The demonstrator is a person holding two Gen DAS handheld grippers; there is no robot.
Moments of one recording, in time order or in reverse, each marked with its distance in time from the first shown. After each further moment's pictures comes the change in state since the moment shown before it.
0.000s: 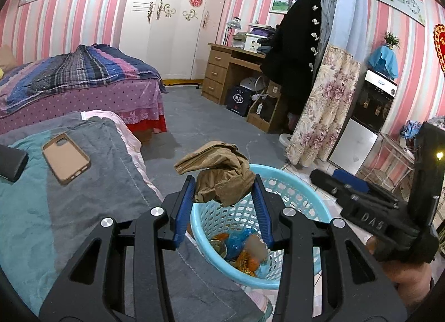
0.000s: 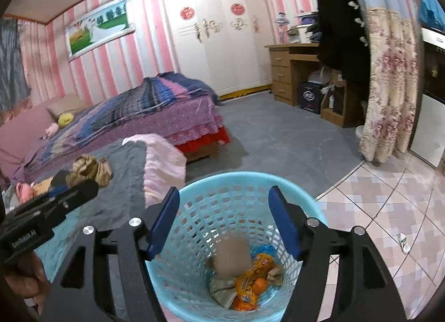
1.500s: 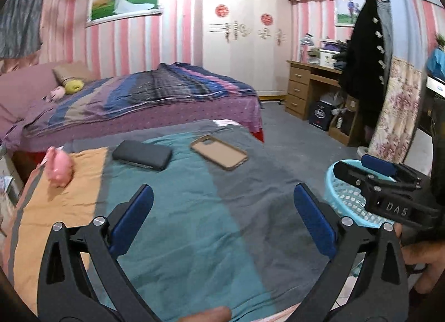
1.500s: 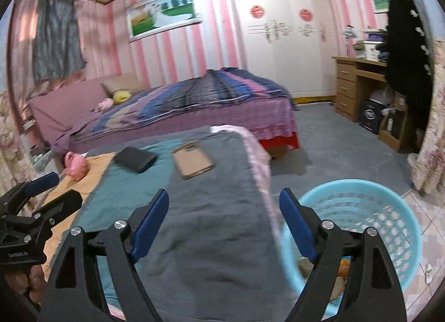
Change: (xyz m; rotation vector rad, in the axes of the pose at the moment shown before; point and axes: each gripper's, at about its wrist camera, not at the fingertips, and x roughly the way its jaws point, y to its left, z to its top) left arm -0.165 0.124 -0.030 -0.028 -0.095 0.450; right arm -0.019 0.134 -0.030 -0.201 0.024 0.288
